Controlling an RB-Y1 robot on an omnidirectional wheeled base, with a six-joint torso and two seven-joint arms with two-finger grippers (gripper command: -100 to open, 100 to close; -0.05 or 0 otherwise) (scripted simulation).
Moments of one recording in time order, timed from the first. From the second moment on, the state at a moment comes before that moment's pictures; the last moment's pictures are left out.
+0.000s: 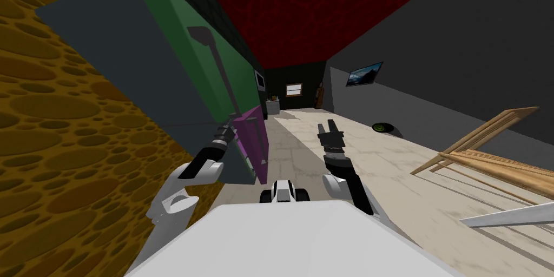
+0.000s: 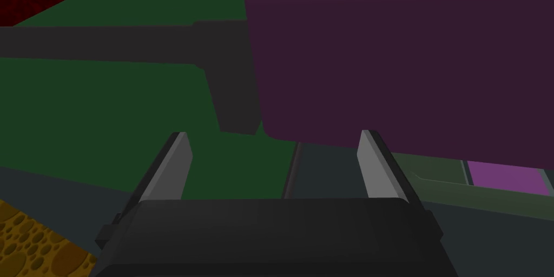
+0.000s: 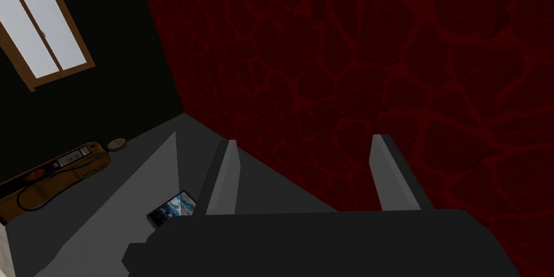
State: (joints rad) left arm 0.21 0.40 0.17 -2.39 0.00 0.46 0.37; right arm 0.46 -0.04 0.04 -2.26 0.02 -0.48 -0.12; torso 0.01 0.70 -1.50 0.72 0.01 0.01
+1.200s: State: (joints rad) left arm 0.03 0.49 0.34 -2.08 0.02 0.46 0.40; right arm 0.46 -0.04 0.04 -2.26 0.02 -0.48 -0.12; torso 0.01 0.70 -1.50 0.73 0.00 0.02
